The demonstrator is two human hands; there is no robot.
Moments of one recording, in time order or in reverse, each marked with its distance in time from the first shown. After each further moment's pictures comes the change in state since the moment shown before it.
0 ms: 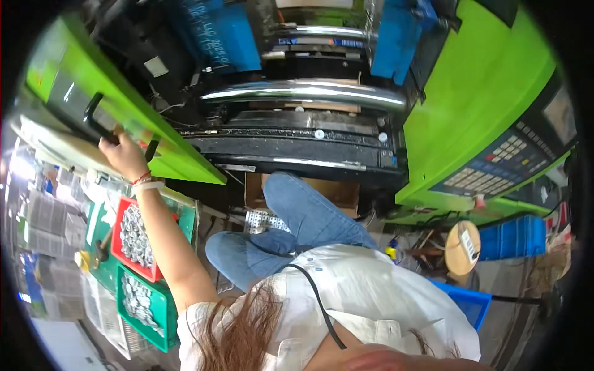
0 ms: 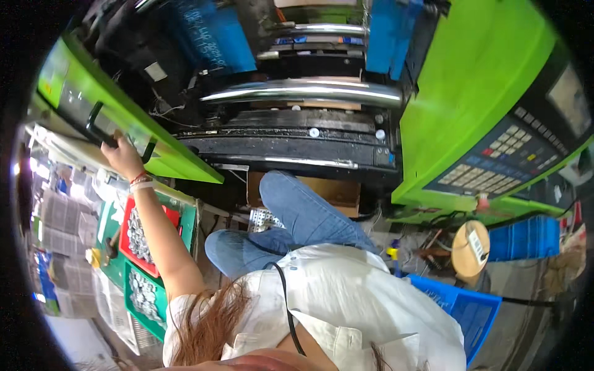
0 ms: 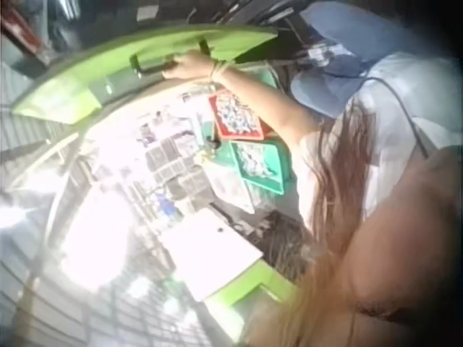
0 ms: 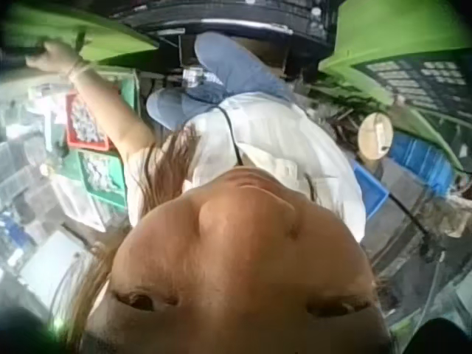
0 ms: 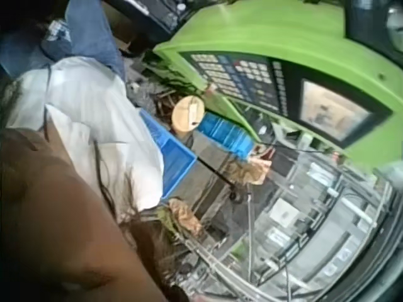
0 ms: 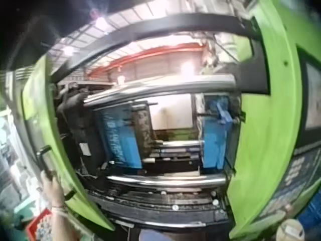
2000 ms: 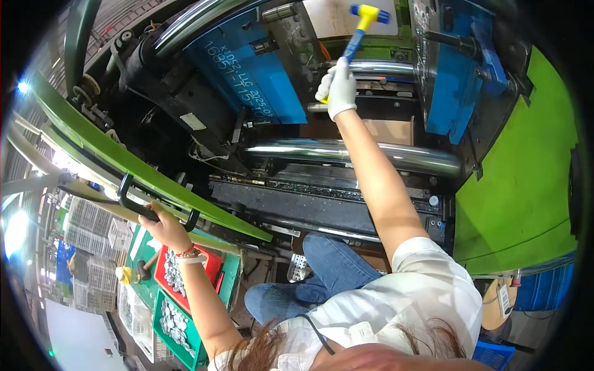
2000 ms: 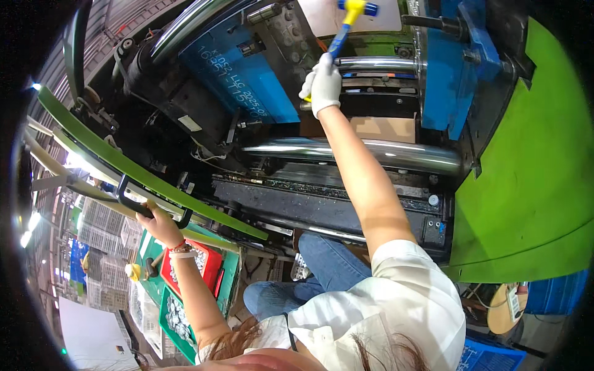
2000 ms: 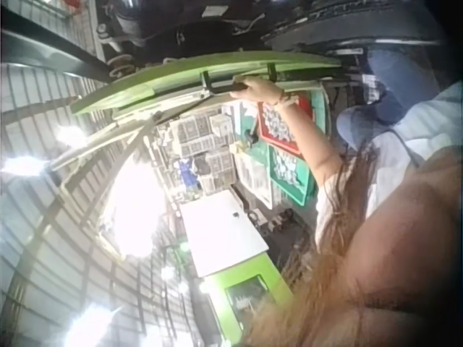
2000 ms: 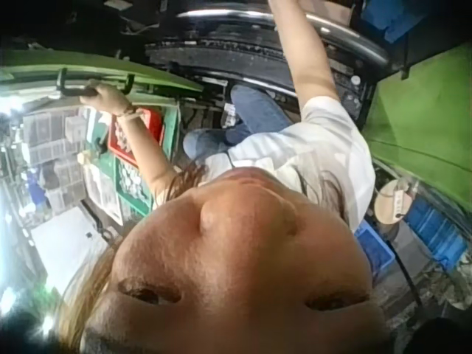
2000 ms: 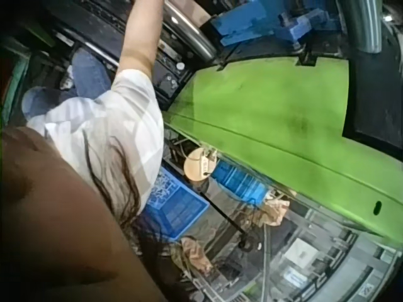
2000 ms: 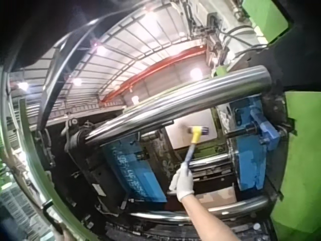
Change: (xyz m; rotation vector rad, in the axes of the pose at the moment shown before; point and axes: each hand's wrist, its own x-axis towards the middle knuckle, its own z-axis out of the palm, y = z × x) left_hand -0.004 0.013 0.001 0.057 0.057 -0.067; right_hand 0.168 -0.767 -0.224 1.918 -0.386 -0.807
